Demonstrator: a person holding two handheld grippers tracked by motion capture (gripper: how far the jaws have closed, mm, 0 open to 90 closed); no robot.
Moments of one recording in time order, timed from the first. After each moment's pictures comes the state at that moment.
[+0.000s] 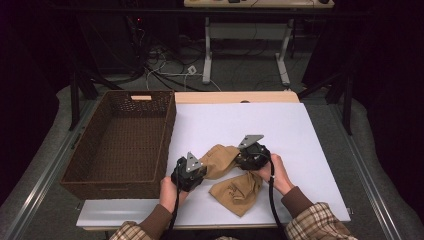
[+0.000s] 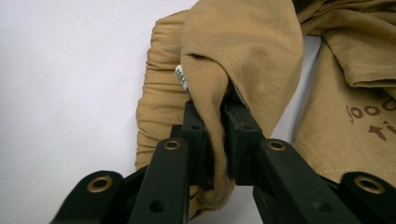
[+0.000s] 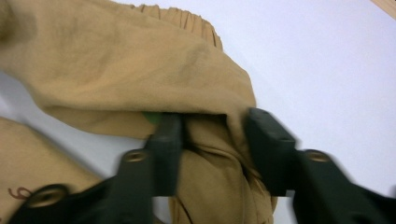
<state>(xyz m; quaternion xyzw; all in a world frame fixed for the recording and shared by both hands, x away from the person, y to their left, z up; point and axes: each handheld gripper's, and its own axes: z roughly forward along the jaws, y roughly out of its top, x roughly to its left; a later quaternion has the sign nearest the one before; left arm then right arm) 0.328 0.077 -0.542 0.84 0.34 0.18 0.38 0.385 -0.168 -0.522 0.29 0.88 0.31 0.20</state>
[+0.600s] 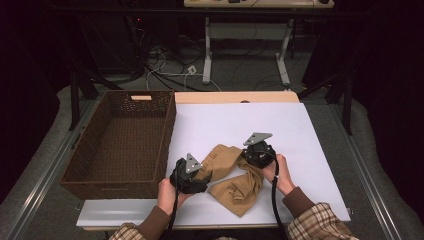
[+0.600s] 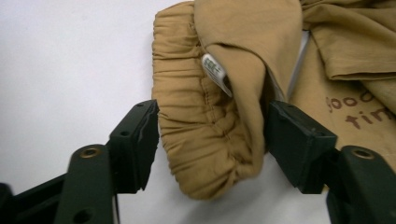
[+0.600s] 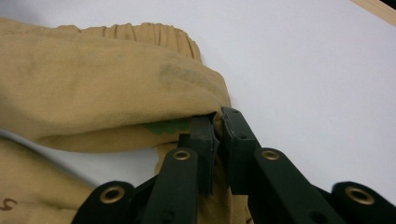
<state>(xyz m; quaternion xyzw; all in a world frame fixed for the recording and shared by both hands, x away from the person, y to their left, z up) 0.317 0.077 -0.531 0.85 0.34 0.17 0.37 0.386 -0.183 -0.520 0.34 0.86 0.32 0.21</state>
